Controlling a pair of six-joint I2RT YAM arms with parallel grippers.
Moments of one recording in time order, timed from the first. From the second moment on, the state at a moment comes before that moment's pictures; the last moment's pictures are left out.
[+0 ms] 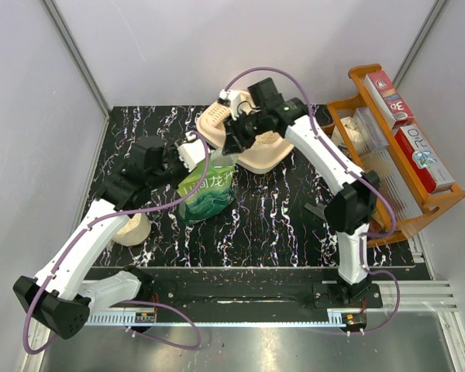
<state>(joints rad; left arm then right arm) -0.48 1.07 1.15 -0.60 0.16 0.54 0.56 2.00 2.13 -0.89 -0.68 -0.20</state>
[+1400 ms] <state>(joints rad) -0.52 1.16 1.16 -0.56 0.14 0.47 0.68 1.95 1.62 -0.34 -0.37 0.33</state>
